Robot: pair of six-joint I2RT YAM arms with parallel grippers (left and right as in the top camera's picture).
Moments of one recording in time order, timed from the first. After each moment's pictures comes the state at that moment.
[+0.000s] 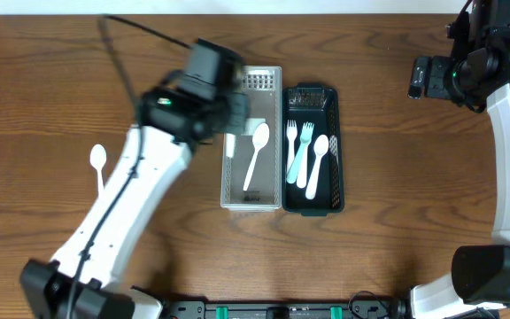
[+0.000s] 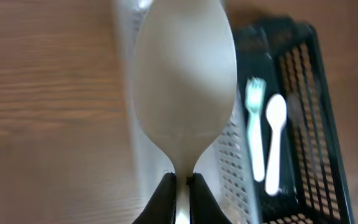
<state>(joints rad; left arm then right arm) -0.47 1.60 1.53 -0.97 0.01 -0.30 -0.07 1.71 1.85 -1.26 0.03 0.10</state>
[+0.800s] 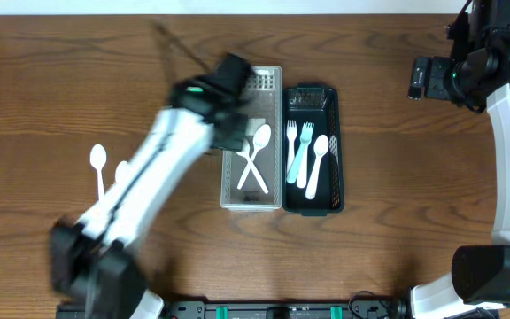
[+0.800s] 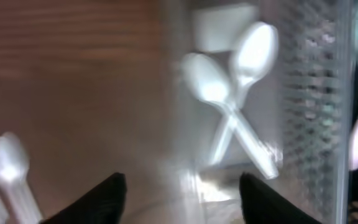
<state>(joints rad) -0.39 1.66 1.53 -1.16 -0.09 -0.27 -0.07 1.71 1.85 -1.27 0.03 0.09</state>
